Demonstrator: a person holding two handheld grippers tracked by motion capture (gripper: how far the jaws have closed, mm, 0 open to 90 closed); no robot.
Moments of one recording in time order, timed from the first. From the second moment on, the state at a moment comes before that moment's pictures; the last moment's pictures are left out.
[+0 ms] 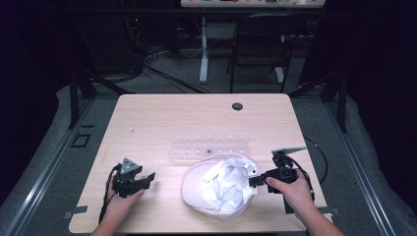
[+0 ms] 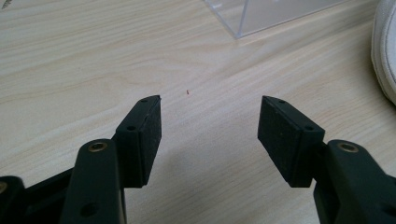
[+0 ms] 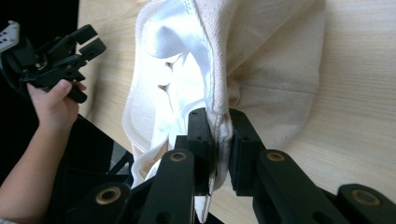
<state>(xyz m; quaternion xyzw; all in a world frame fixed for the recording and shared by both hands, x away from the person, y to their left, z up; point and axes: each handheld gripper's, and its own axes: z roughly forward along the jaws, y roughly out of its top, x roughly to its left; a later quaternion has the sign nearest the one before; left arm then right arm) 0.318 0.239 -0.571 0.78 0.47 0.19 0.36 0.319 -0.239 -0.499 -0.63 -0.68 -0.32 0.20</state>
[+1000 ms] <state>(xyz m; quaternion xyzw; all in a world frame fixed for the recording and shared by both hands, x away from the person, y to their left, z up) 0.318 0.238 -0.571 0.78 0.47 0.19 0.36 0.344 -0.177 -0.430 -0.64 -0.76 -0.13 0.08</state>
